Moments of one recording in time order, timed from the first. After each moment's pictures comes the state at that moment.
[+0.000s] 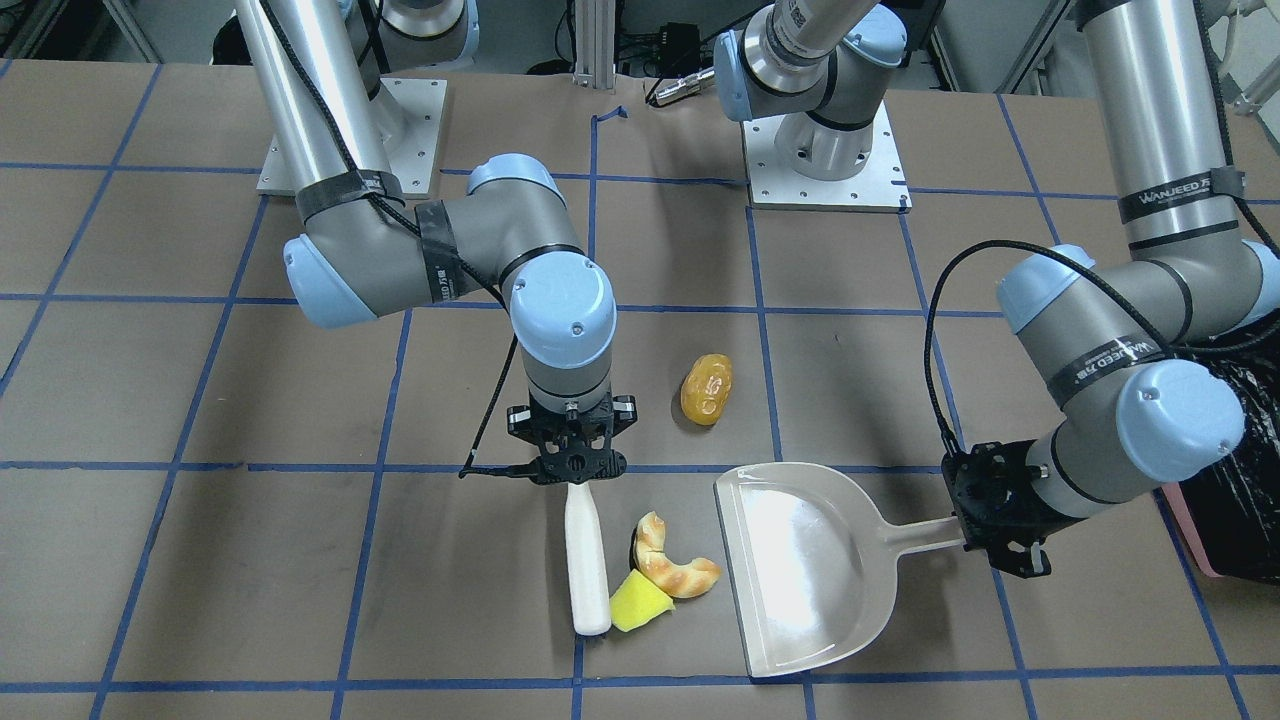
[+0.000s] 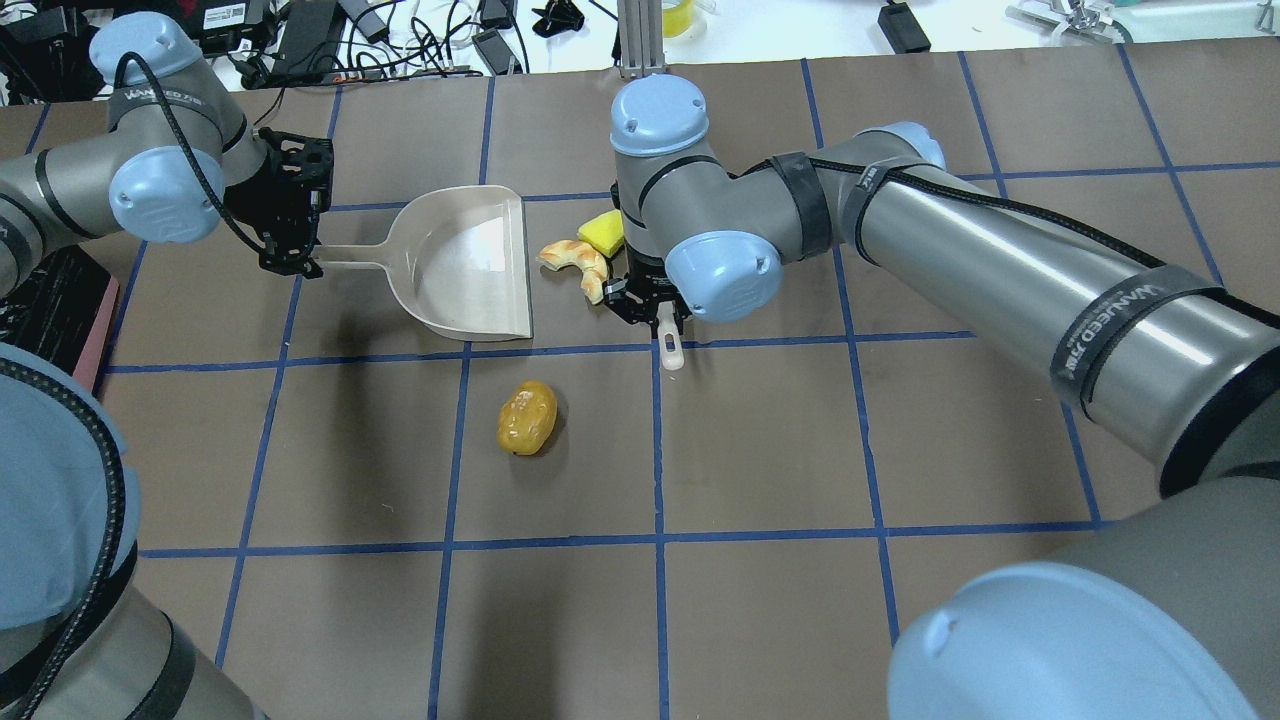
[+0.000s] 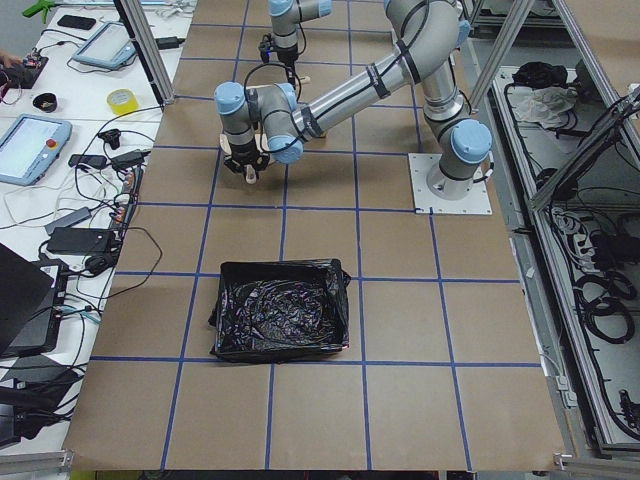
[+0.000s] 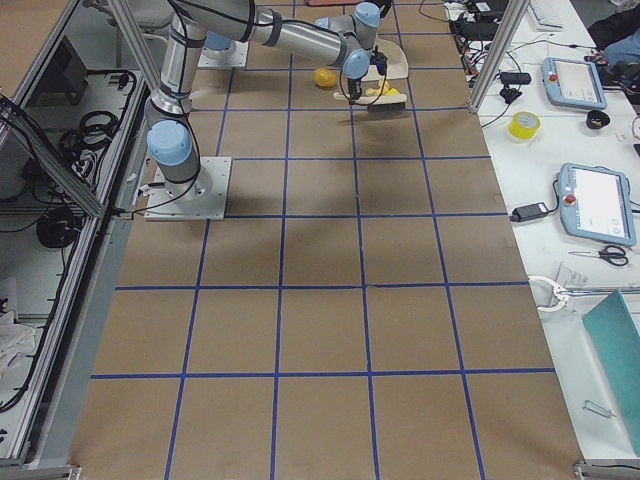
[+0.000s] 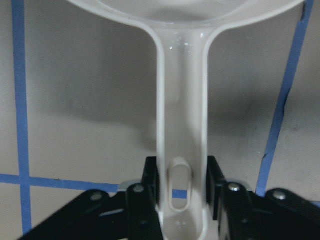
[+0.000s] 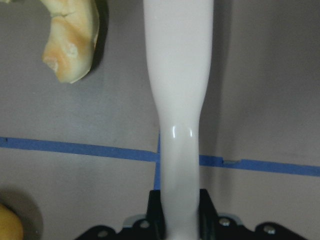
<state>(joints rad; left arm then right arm) -1.31 -2.07 -1.57 -1.10 1.58 1.71 1.95 -1.04 1.54 -2.02 -1.55 0.28</state>
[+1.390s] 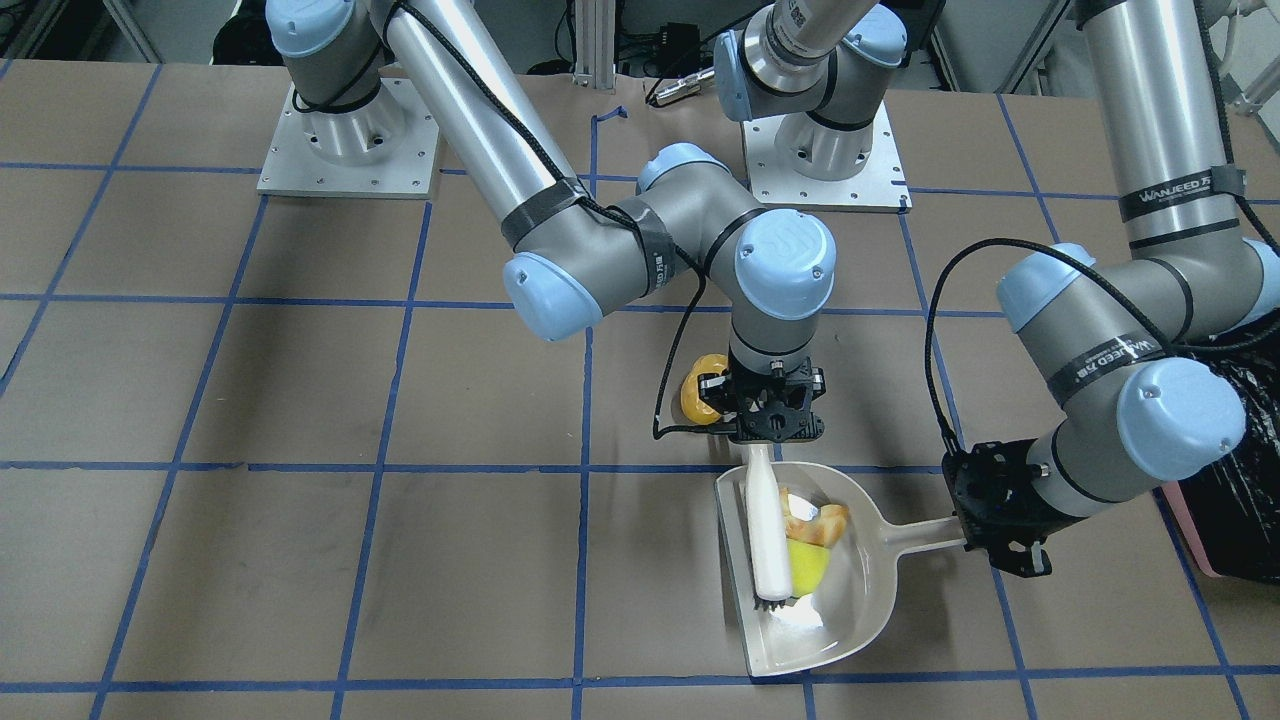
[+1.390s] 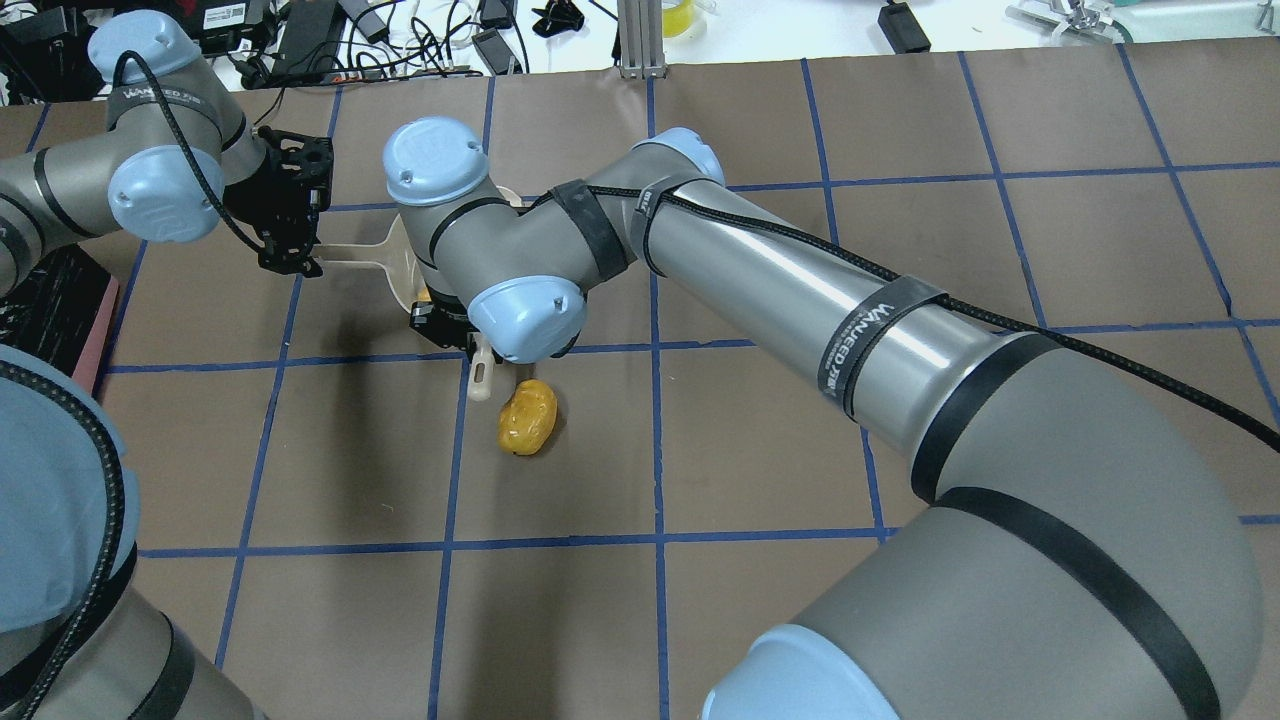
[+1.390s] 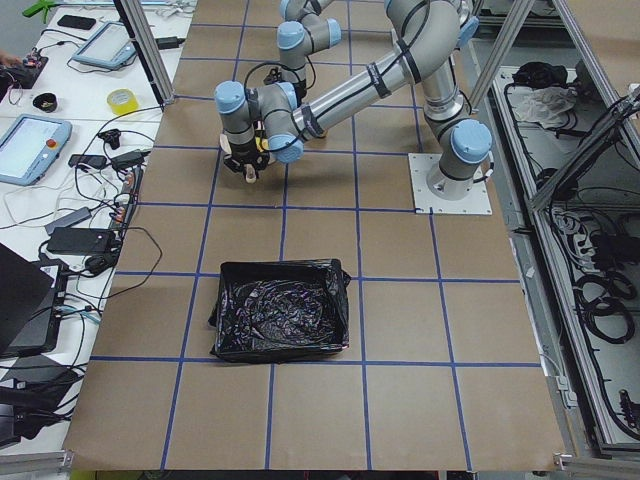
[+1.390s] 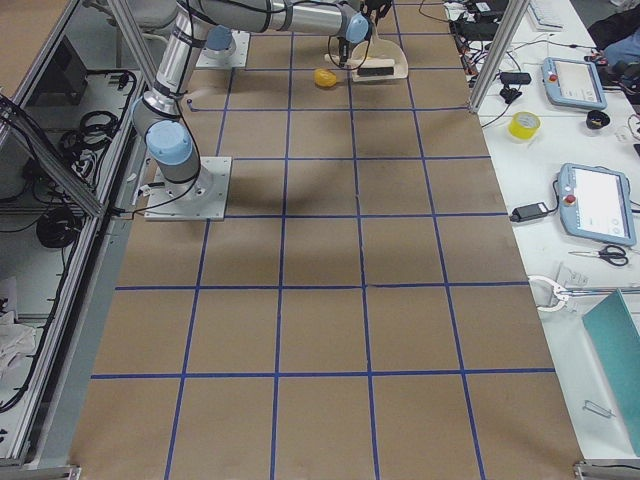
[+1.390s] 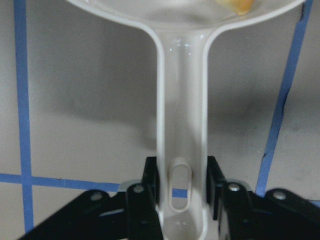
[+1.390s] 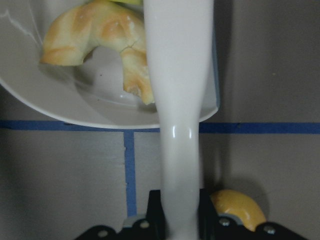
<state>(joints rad) -1.31 -2.07 -1.57 -1.10 1.58 1.71 2.19 -0.87 1.26 -2.01 -1.44 0.63</state>
